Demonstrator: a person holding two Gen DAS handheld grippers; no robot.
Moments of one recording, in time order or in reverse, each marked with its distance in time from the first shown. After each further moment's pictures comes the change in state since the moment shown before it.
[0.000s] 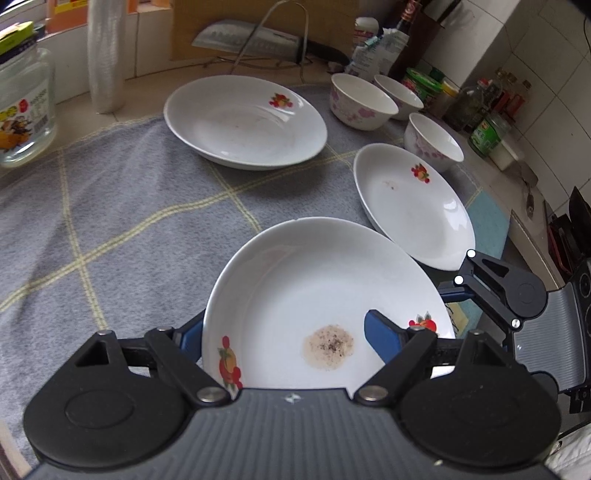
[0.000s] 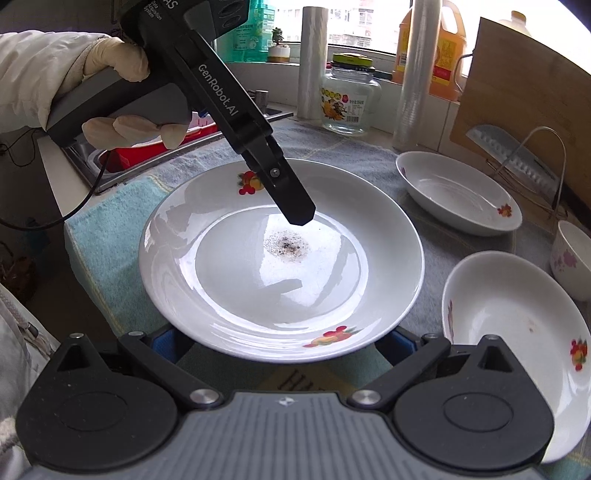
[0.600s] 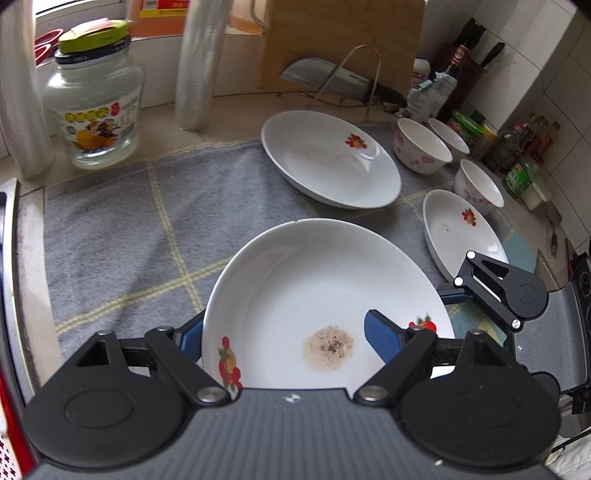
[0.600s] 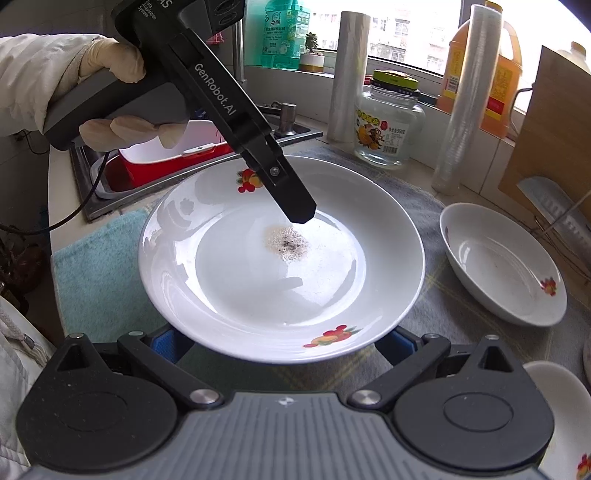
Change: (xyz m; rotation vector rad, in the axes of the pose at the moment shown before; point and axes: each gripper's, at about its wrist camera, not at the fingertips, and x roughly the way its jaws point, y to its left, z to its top) left arm -0.032 0.067 0.005 -0.077 -0.073 0.068; right arm 0.054 0.000 0.063 -0.097 -0.009 0.062
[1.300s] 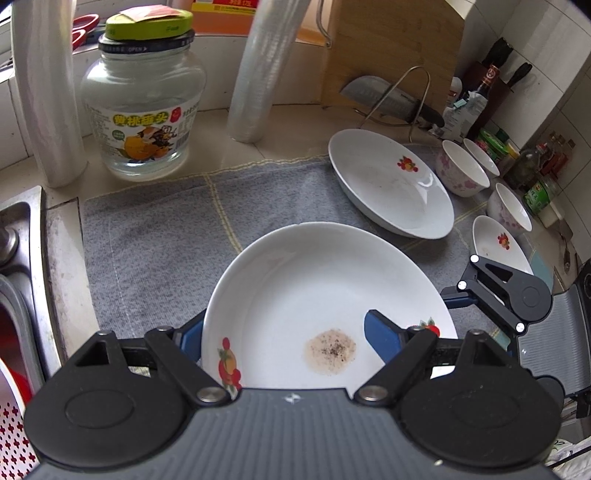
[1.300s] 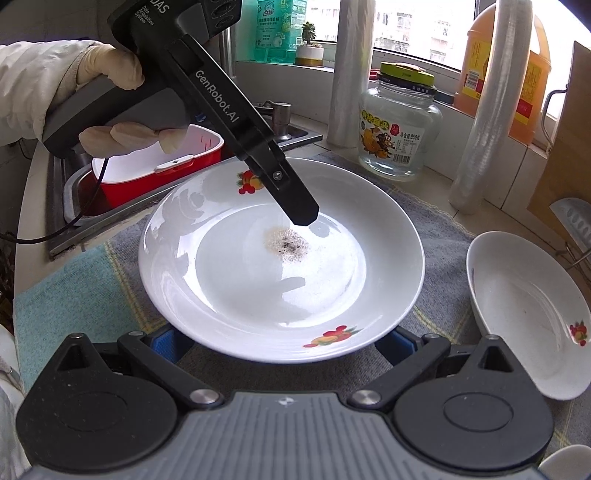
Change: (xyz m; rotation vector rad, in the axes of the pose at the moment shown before) left arm 0.011 0.065 0.024 -0.027 -0.005 -0.001; right arm 0.054 -0.012 0.038 0.013 0.020 0.014
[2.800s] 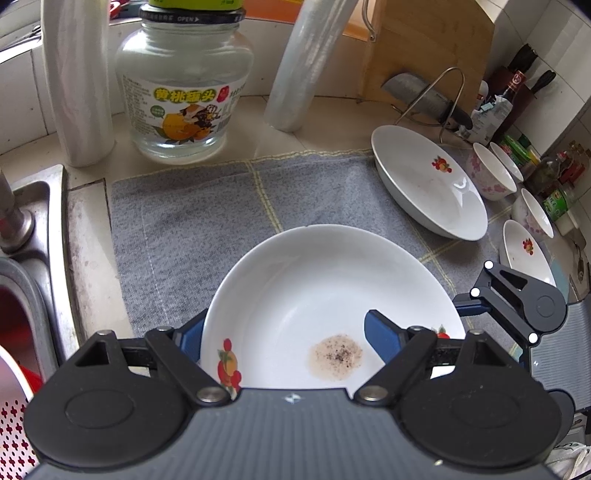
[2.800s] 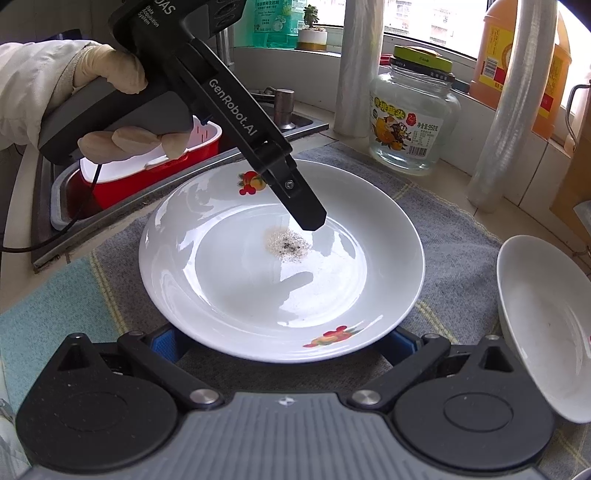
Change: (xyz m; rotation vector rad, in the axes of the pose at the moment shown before) left arm 0.011 0.026 -0.005 -0.038 0.016 0.033; right arm 0.025 0.002 0.017 0.016 0.047 0.012
